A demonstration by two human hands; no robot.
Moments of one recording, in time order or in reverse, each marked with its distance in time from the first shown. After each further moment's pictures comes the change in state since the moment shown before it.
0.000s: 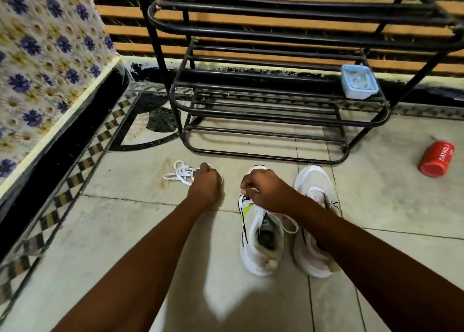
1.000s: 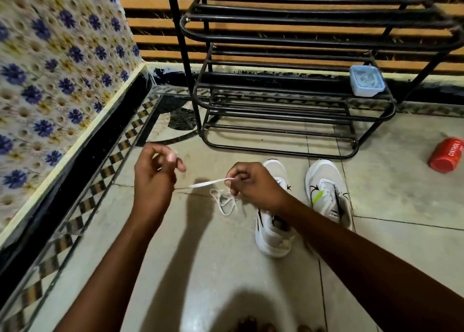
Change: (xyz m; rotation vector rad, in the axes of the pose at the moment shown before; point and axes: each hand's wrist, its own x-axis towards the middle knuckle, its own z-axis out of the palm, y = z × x) left_hand -0.176 -0.004 -0.151 -1.125 0.632 -0.074; right_hand -0.025 -0.092 0.013 0.815 0.095 -0.039
